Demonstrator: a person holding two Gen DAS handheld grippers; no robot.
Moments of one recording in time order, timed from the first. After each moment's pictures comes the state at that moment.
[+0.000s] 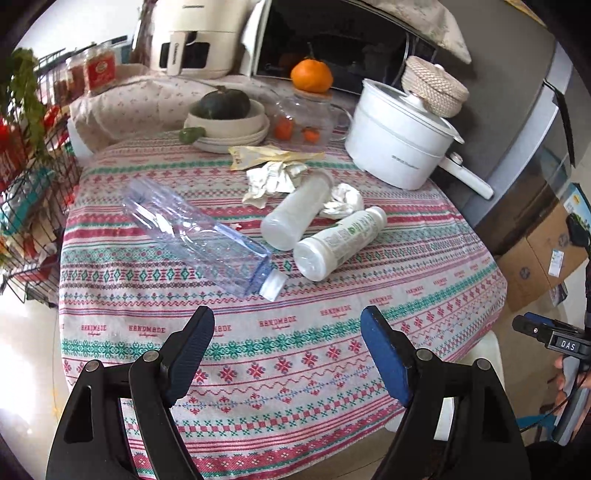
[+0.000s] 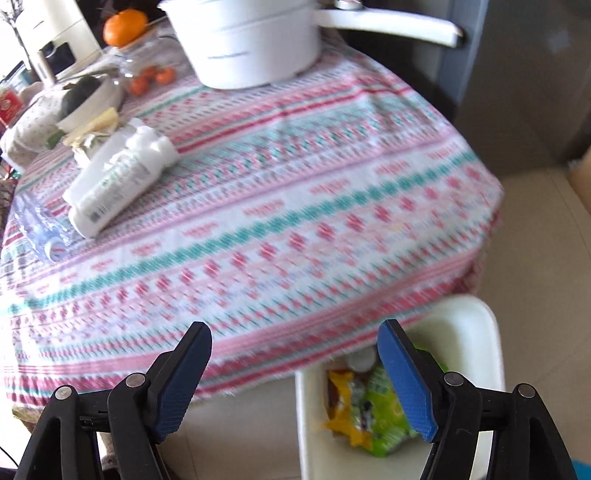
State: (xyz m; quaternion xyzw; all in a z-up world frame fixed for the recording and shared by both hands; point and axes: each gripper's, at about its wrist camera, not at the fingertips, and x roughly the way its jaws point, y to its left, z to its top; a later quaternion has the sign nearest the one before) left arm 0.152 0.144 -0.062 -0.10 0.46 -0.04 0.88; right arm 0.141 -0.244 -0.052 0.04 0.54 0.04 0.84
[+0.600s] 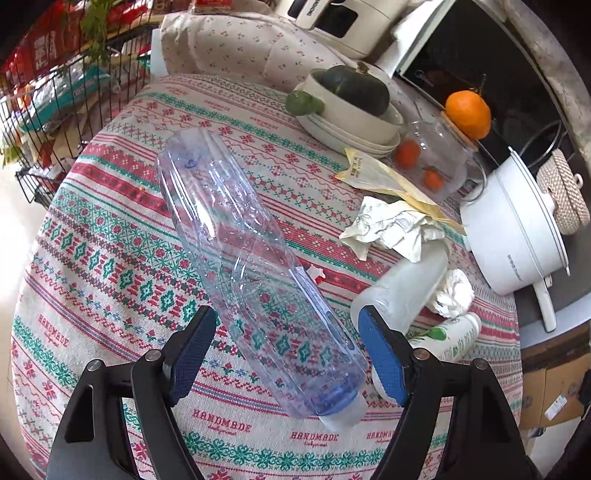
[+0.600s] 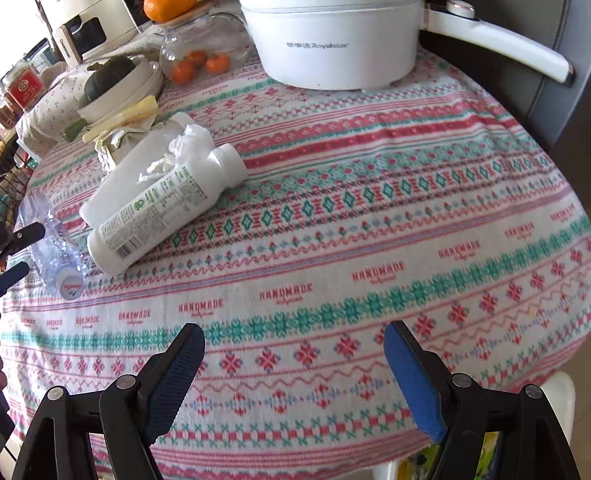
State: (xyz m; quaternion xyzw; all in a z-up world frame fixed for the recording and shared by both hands) left arm 0.252 0.204 -0.138 -0.27 0.47 0.13 0.83; right arm 0.216 -0.165 -0.095 0.02 0.54 0.08 0.84
